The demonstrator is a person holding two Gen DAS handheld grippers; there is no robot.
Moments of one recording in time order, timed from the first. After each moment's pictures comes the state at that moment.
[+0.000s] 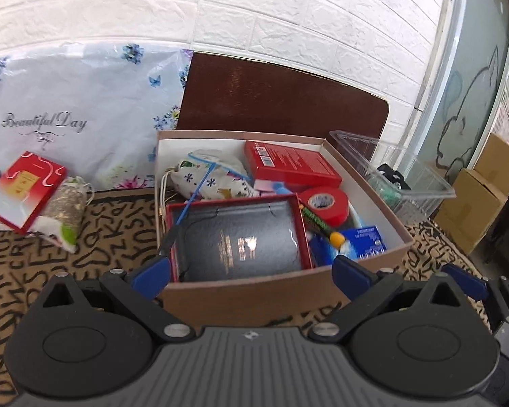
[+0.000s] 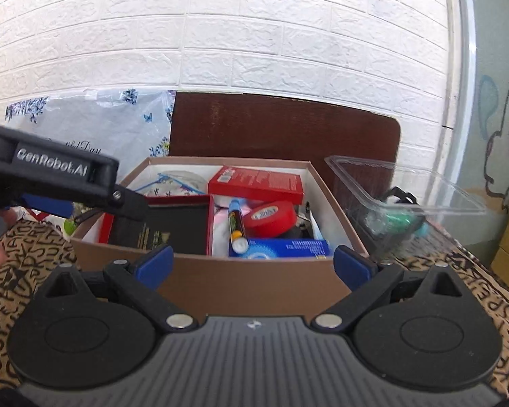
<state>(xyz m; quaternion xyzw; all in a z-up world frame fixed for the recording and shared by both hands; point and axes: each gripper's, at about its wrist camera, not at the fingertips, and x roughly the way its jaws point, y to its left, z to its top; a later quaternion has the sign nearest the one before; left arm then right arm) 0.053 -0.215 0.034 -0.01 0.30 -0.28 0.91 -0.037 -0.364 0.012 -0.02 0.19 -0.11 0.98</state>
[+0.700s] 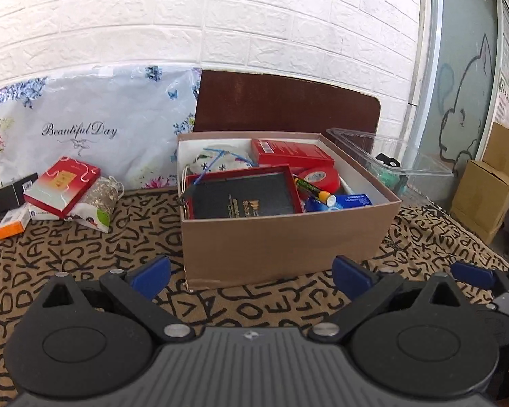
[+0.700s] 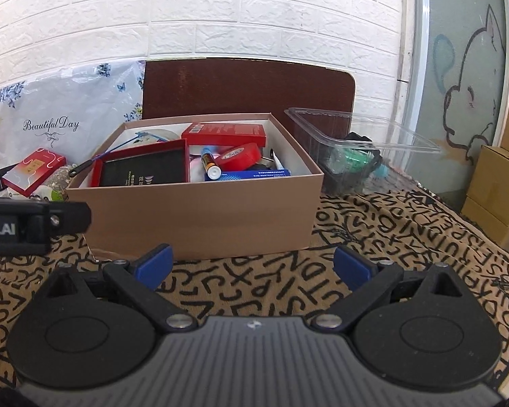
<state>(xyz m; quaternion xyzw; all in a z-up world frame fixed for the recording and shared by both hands) -0.033 -0.194 0.018 0.01 0.25 -0.26 0.93 -0.088 -0.354 -0.008 0.02 0.23 -0.17 0.96</state>
